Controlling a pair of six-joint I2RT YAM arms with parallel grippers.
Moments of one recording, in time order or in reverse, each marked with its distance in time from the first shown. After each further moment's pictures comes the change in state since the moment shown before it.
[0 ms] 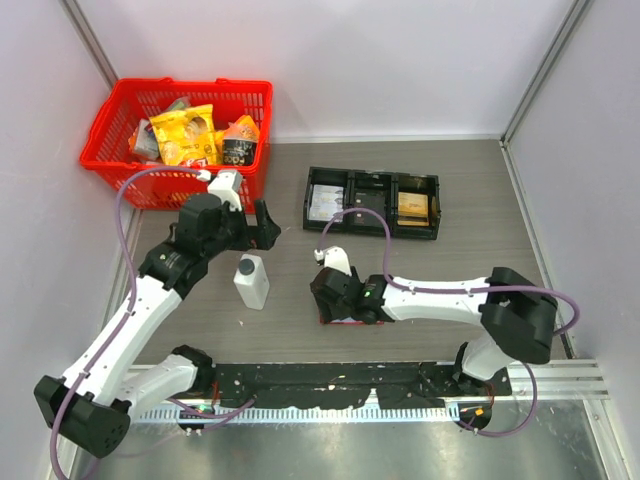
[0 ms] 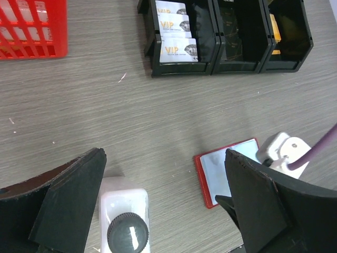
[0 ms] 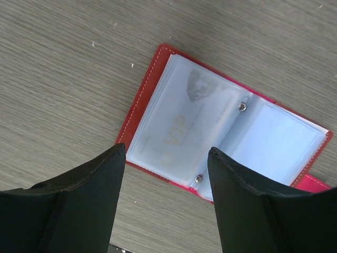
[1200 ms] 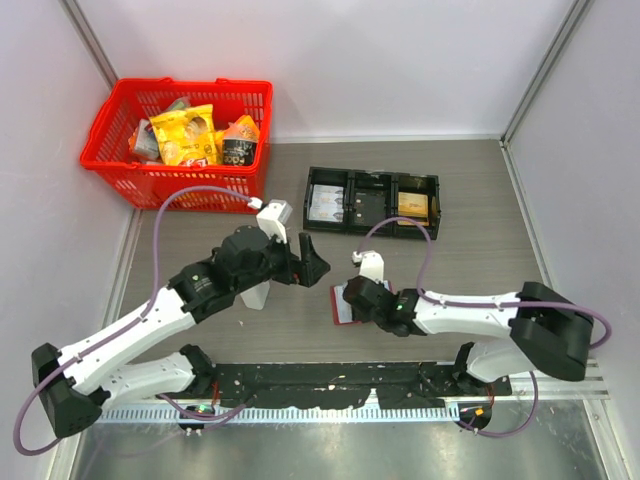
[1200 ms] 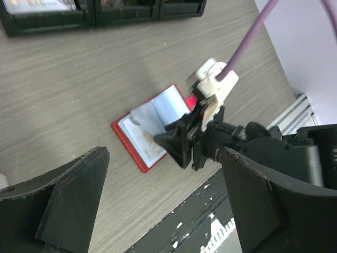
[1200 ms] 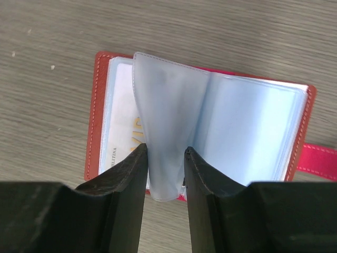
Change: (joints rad) left arm -0.423 0.007 -0.064 0.120 -0.074 -0.219; right arm -0.045 -0.133 -0.270 0.181 0.078 0.097
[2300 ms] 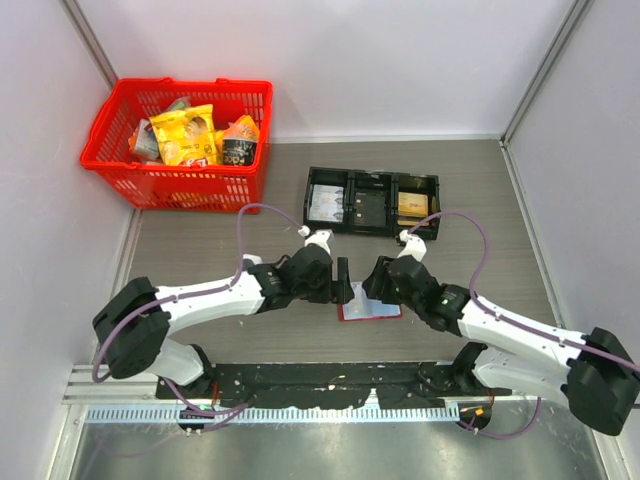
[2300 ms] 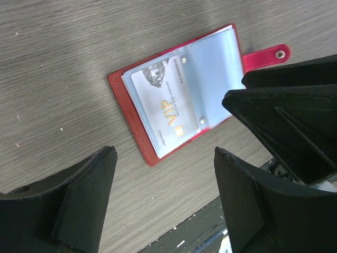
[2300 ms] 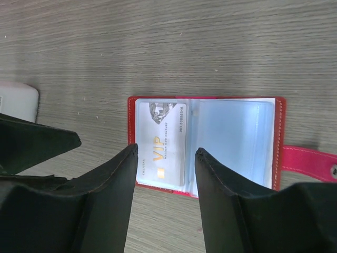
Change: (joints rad) left arm -0.128 0.454 -0.084 0.212 -0.034 -0.214; right arm -0.250 -0.413 -0.126 -0.014 -0.138 0.097
